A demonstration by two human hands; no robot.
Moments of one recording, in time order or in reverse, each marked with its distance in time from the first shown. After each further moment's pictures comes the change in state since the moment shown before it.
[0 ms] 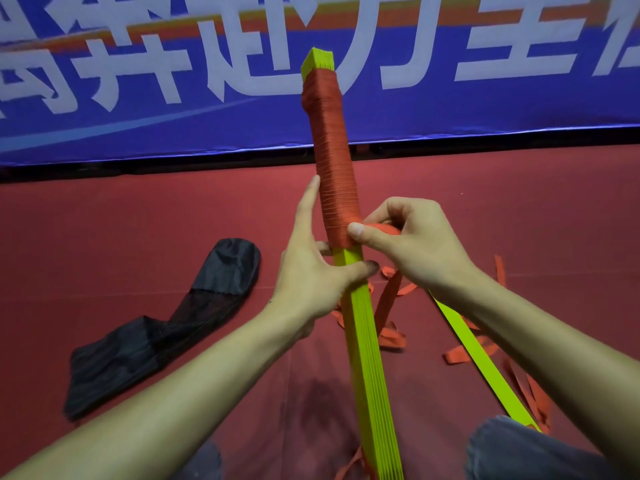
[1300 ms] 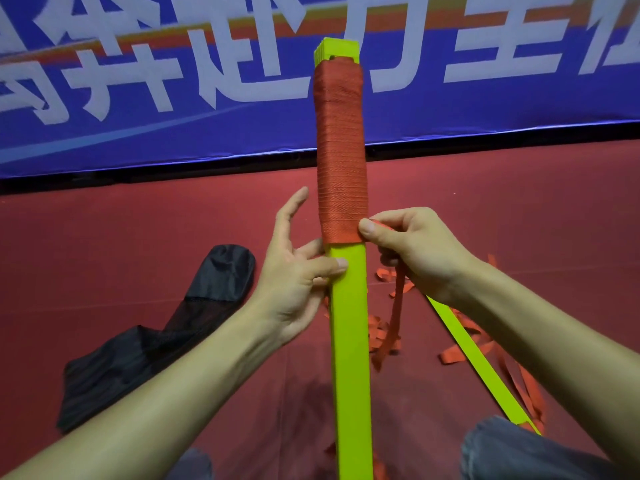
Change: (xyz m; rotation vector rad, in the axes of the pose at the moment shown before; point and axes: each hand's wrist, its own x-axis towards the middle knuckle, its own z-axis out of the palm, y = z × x) left_hand 0.000 0.014 0.002 -0.490 -0.162 -0.115; right_hand 0.002 0.014 -0.015 0.400 -0.177 0.204
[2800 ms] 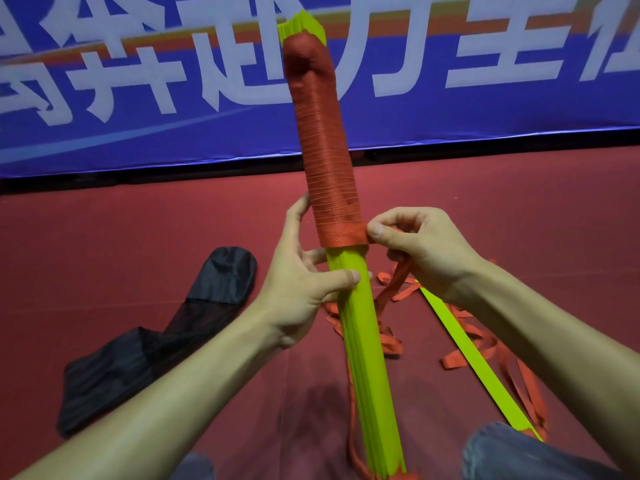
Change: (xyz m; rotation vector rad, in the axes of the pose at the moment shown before) left_hand -0.002 -0.004 -0.010 0.137 -0.081 0.065; right_hand 0.005 0.000 -0.005 0.015 0.044 -0.073
